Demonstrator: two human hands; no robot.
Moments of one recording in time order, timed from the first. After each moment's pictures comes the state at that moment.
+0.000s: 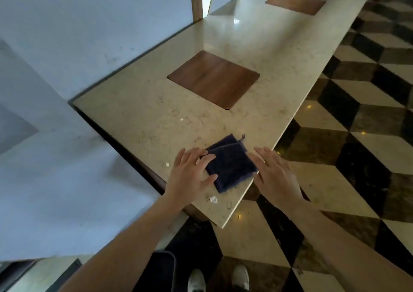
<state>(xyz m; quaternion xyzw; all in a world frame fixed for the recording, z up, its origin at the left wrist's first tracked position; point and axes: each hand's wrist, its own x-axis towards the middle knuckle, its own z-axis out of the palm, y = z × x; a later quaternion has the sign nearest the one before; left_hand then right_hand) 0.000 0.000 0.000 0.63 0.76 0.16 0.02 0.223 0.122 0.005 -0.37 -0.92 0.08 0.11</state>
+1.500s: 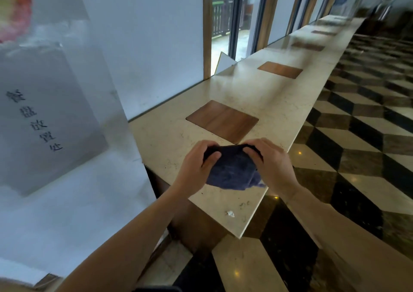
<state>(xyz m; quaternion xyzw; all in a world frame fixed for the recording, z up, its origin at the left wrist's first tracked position) -0.020 -0.071 0.159 0.58 0.65 0.47 0.11 0.161 0.037 0.175 -0.32 -0.88 0.13 0.31</state>
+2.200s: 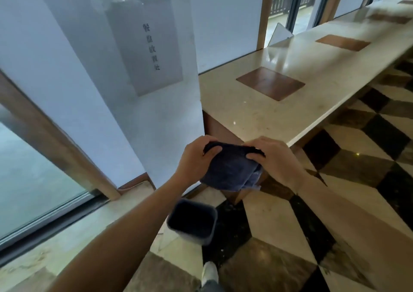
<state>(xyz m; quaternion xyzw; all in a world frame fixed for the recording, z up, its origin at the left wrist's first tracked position) 0.096 -0.358 0.141 0.46 0.79 0.40 0.07 0.257 -0.200 0.146 -0.16 -0.95 0.22 0.17</state>
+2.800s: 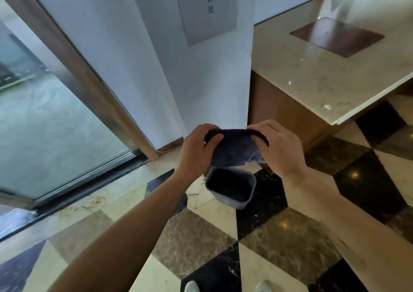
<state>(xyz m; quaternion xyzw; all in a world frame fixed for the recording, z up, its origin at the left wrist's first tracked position) 0.060 -0.512 0.084 0.34 0.84 0.43 0.06 0.181 -0.343 0.061 -0.14 -0.92 0.19 0.30</state>
